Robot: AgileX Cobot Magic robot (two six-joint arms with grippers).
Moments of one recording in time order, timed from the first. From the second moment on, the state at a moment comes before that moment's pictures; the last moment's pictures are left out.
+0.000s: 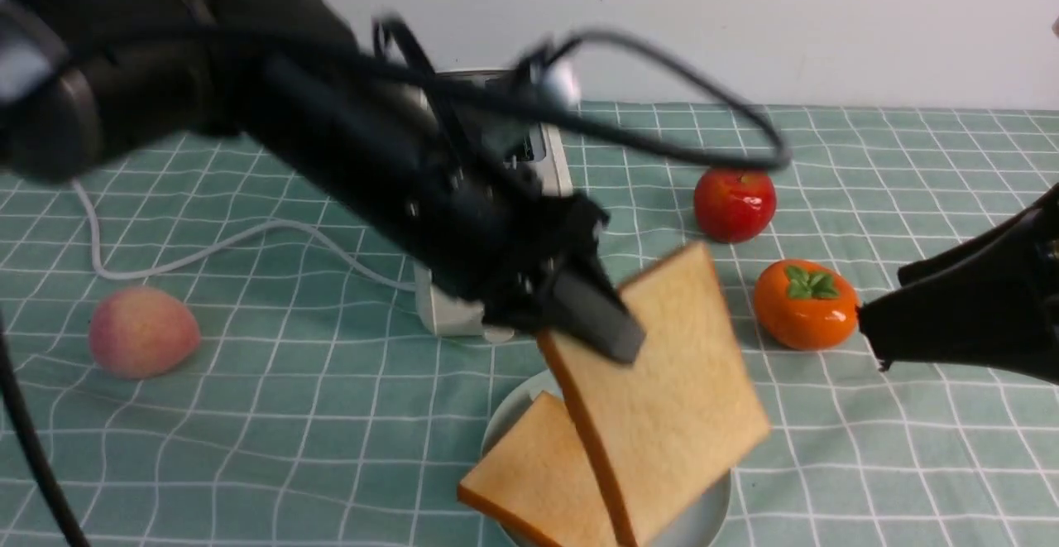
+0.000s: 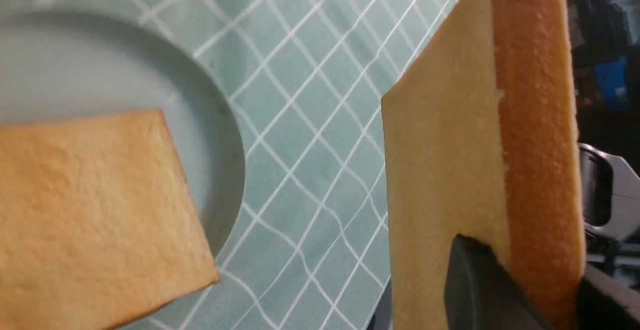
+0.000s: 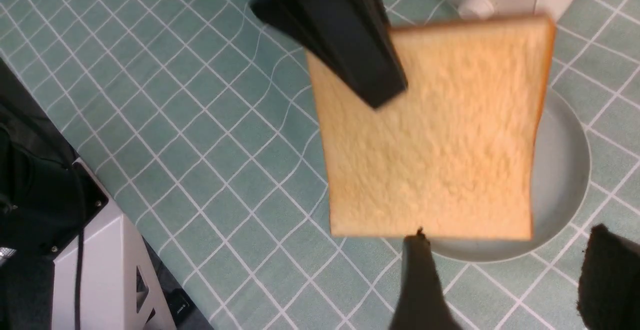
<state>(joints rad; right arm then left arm) 0.22 1.06 -1.17 0.68 1.16 -0.56 -0.42 1.73 -1.35 -0.99 1.14 0.41</state>
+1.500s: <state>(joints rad) 0.22 0.27 -0.38 0.41 0.46 -0.35 -0.41 1.12 -1.24 -0.53 1.14 -0.02</state>
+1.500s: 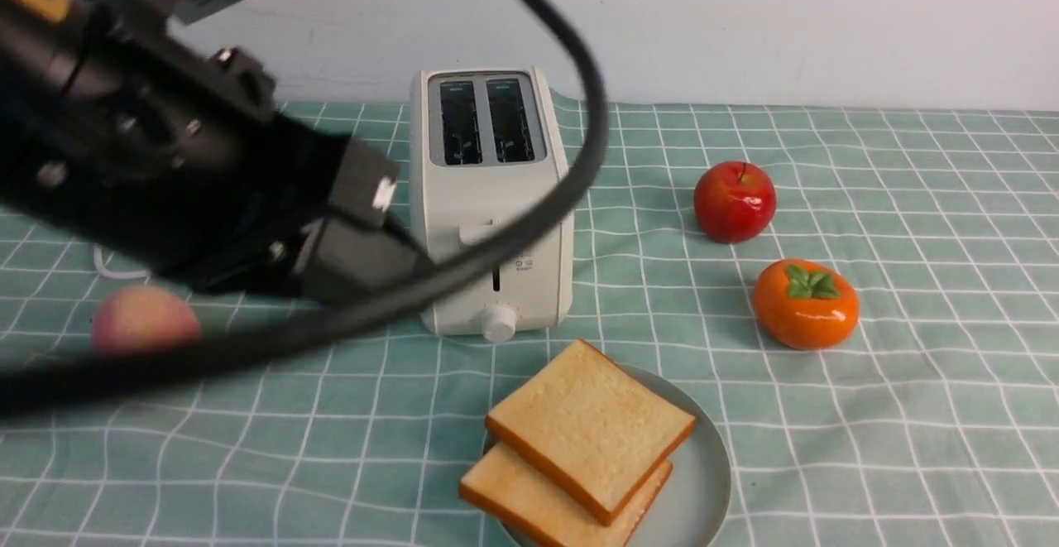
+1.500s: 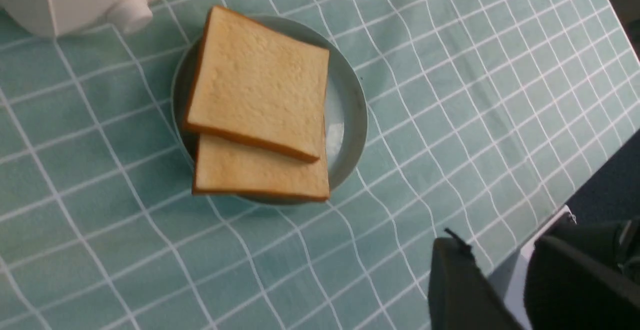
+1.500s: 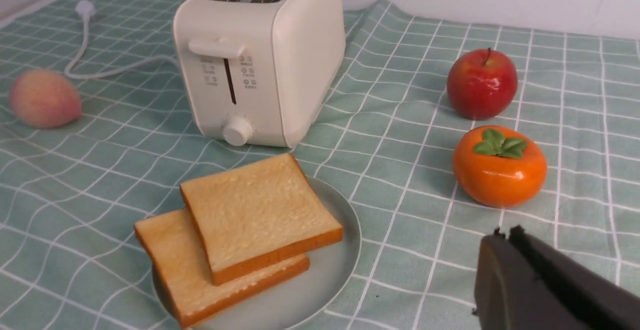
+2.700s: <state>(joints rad) 0.22 0.16 -0.24 0.41 0.44 -0.35 -0.41 0.41 -0.64 -0.36 0.93 0.09</state>
